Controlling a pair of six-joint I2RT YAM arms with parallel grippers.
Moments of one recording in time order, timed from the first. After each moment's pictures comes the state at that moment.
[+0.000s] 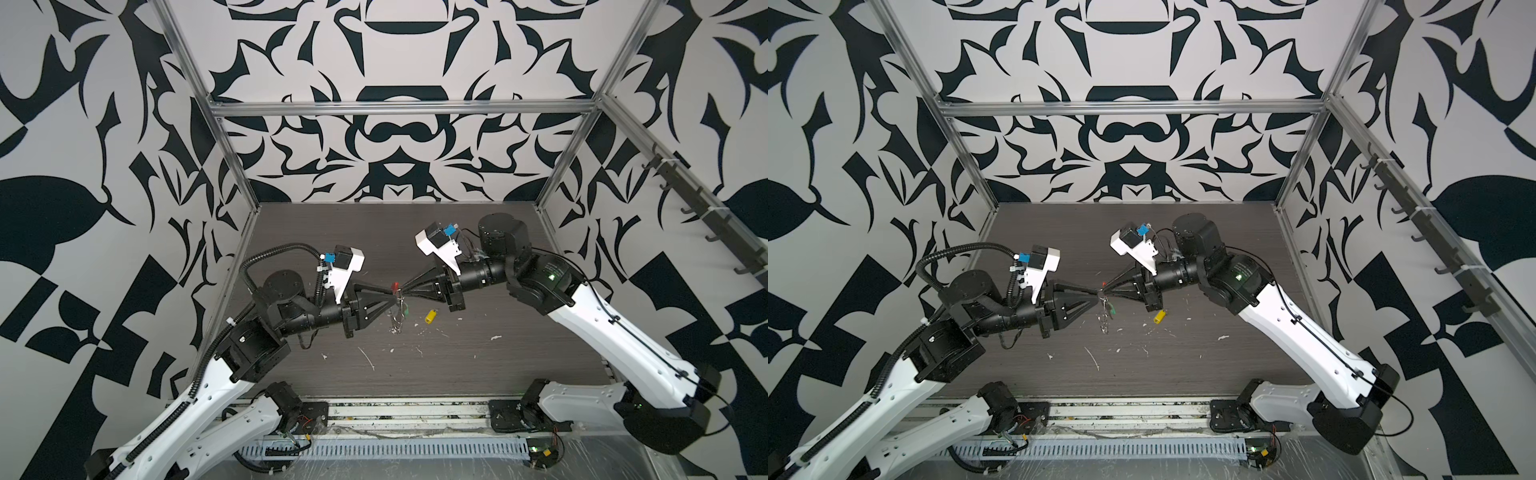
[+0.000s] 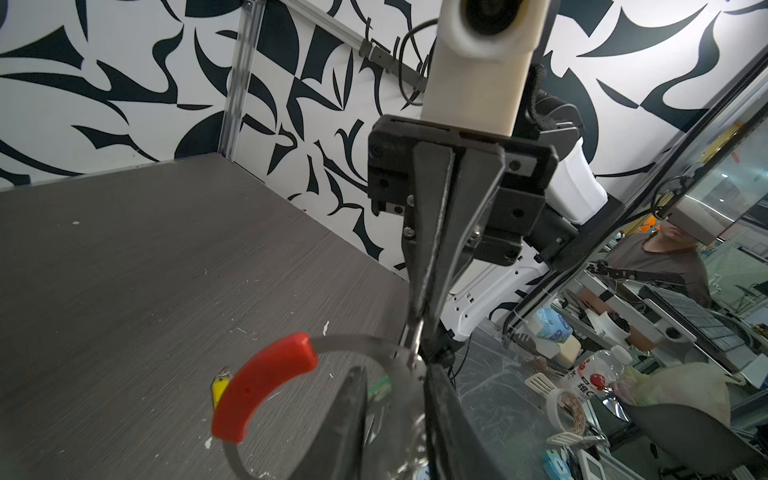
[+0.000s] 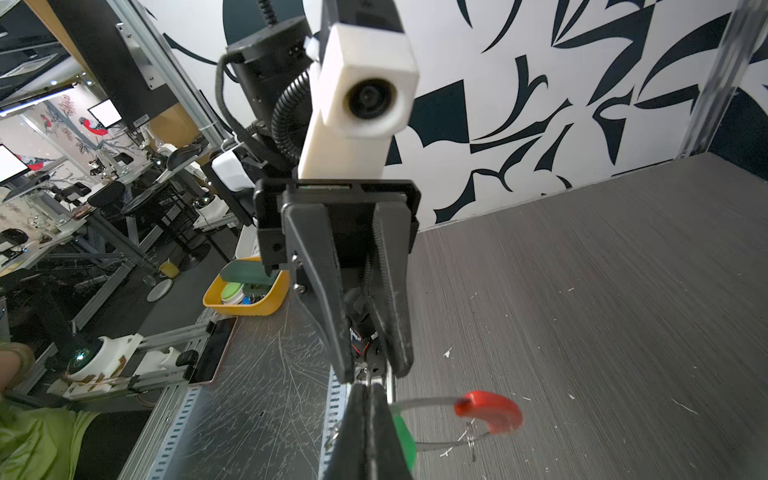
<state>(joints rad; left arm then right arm) -0.78 0.74 0.93 -0.27 0.58 -0.43 0.77 1.23 1.44 -0.61 -0.92 0.03</state>
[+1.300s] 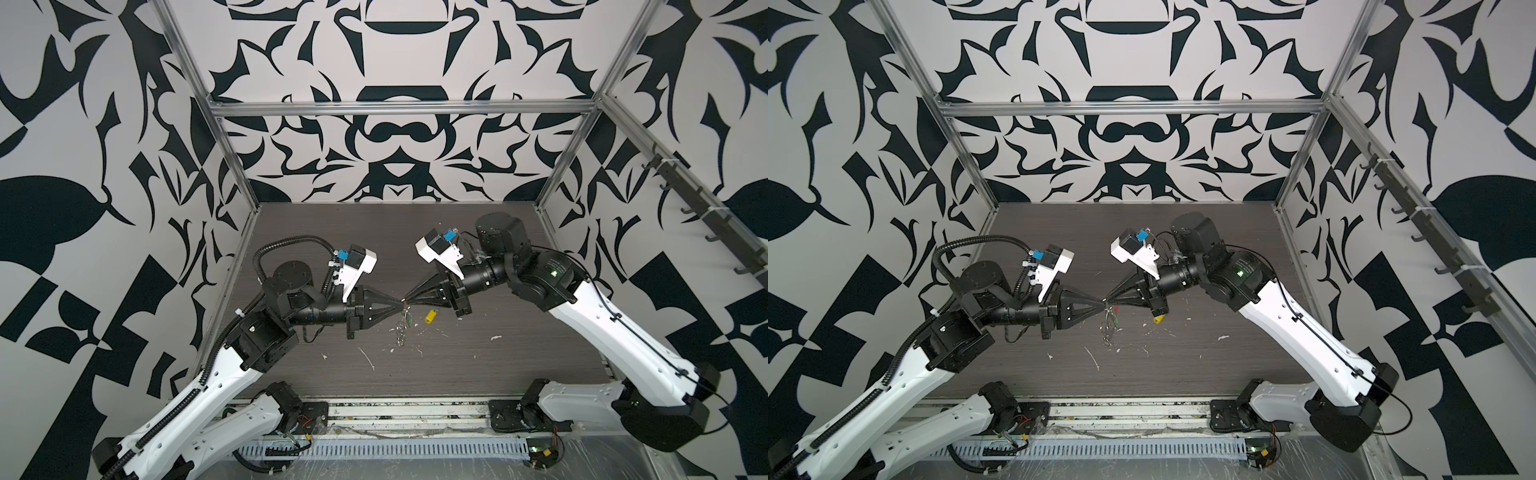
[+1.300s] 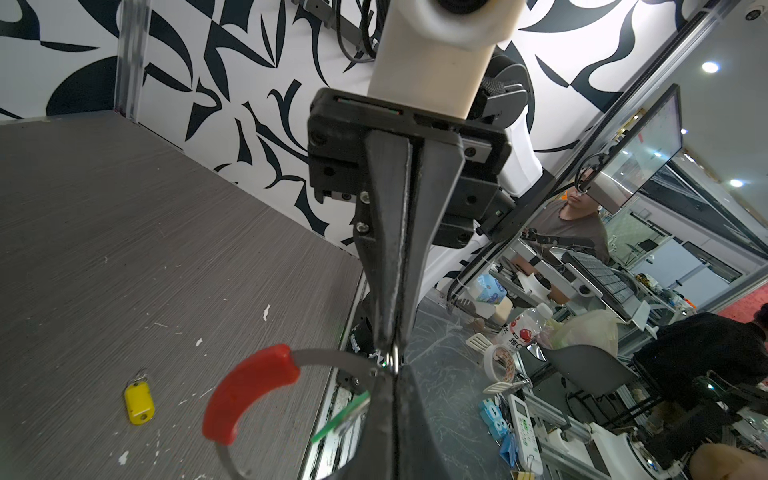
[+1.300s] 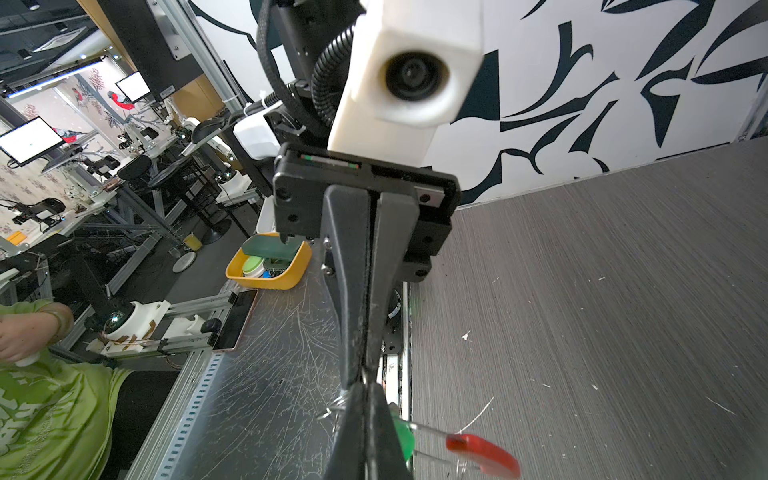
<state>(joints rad) -0.78 0.81 0.96 -0.21 0.79 -0.50 0.76 1.24 1.47 -0.71 -0.98 -0.04</state>
